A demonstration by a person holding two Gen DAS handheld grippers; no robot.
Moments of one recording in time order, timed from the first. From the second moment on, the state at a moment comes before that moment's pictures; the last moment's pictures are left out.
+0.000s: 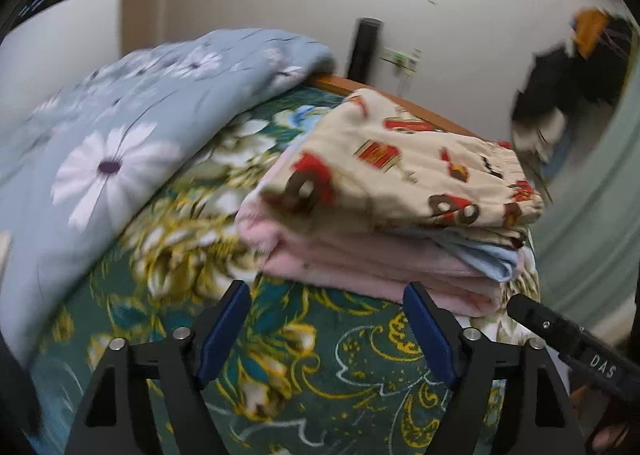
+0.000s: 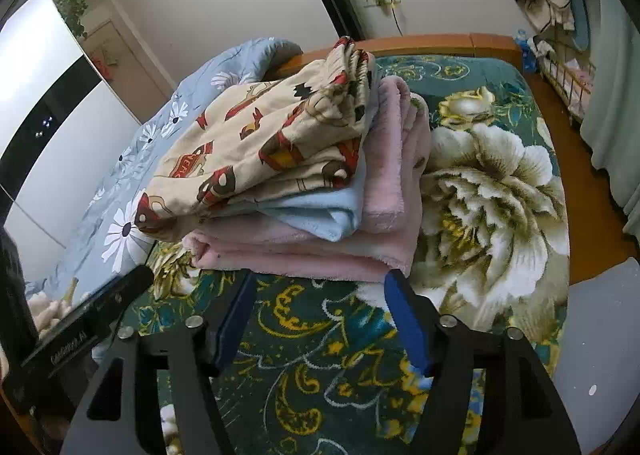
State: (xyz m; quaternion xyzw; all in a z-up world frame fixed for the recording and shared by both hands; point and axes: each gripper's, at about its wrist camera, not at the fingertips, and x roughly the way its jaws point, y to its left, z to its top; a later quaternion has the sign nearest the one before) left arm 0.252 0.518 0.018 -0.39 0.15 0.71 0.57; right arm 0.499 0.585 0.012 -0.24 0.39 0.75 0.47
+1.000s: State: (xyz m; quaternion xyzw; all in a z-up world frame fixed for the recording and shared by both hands) left arm 0.285 0.541 -0.009 -0.37 0.18 0.73 0.54; right arm 0.493 0.571 -0.029 -0.24 0.35 0.71 0.56
